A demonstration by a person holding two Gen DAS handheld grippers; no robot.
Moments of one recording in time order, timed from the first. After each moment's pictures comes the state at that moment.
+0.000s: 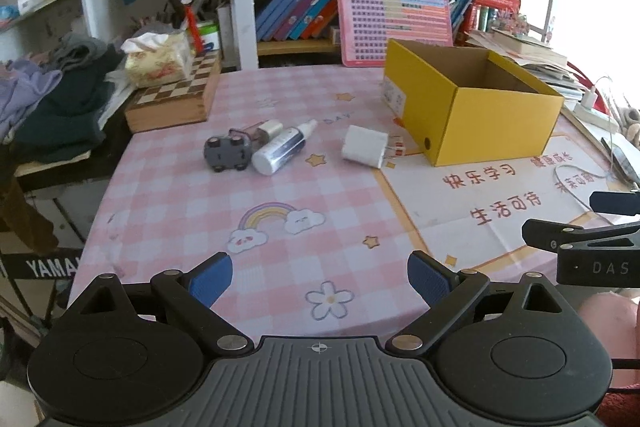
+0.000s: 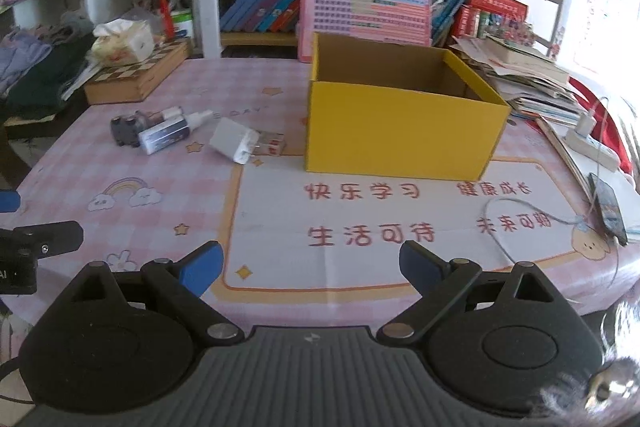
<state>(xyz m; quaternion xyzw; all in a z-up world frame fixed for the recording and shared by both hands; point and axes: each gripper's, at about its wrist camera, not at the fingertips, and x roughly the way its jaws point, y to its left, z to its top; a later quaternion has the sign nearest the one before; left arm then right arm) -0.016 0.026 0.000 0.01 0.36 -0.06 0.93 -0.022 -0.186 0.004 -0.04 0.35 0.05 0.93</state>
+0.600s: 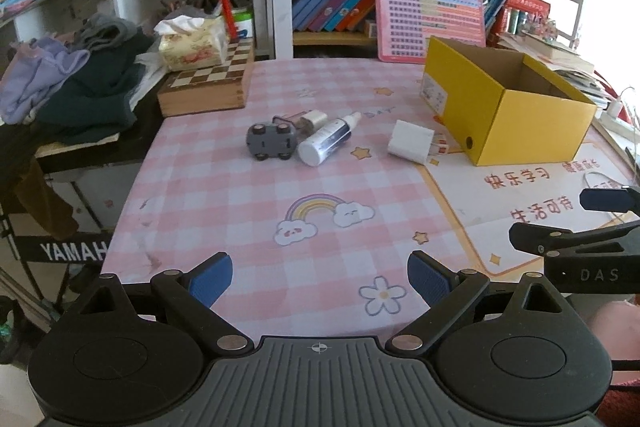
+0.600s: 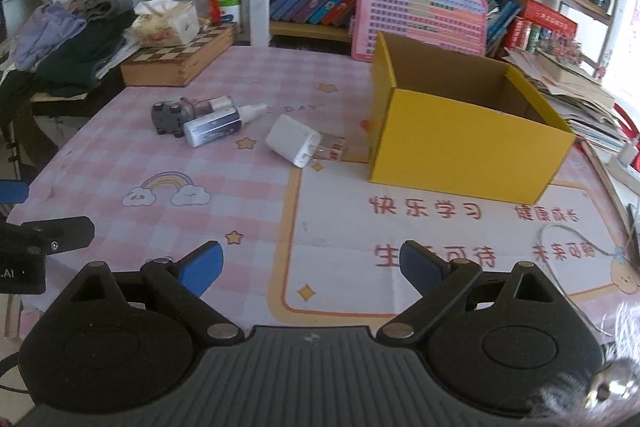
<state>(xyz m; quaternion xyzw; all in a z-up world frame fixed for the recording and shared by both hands) -0.008 0.060 -0.007 0.00 0.38 -0.03 0.93 0.007 -0.139 -0.007 -0.06 0.36 0.10 0.92</state>
